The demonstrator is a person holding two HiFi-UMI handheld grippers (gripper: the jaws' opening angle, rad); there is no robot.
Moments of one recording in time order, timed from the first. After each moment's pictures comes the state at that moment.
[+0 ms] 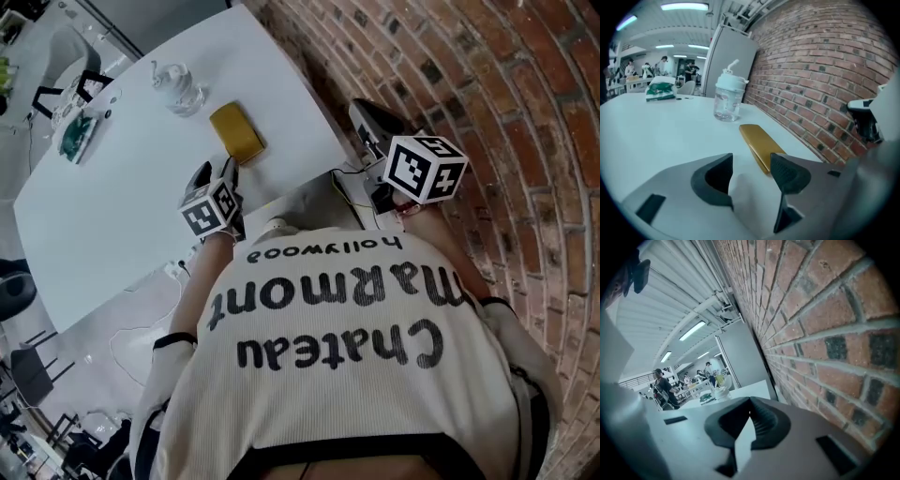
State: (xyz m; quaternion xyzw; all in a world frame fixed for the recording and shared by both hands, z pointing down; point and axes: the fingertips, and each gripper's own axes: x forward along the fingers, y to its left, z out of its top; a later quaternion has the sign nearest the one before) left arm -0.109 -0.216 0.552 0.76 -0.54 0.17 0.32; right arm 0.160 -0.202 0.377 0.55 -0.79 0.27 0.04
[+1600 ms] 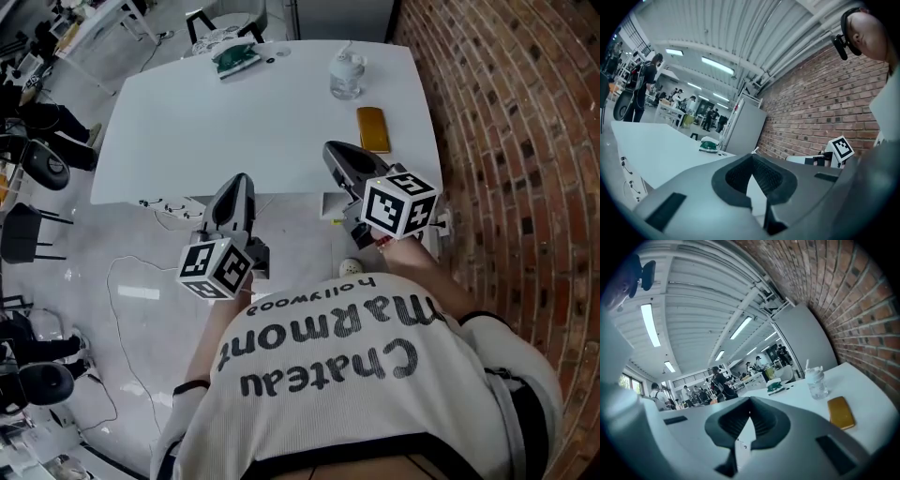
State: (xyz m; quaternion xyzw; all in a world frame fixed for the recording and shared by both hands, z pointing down) left arm -0.315 0.003 0.335 0.73 -0.66 -0.09 0.16; right arm -0.180 -0.079 0.344 0.27 -0.93 0.25 0.01
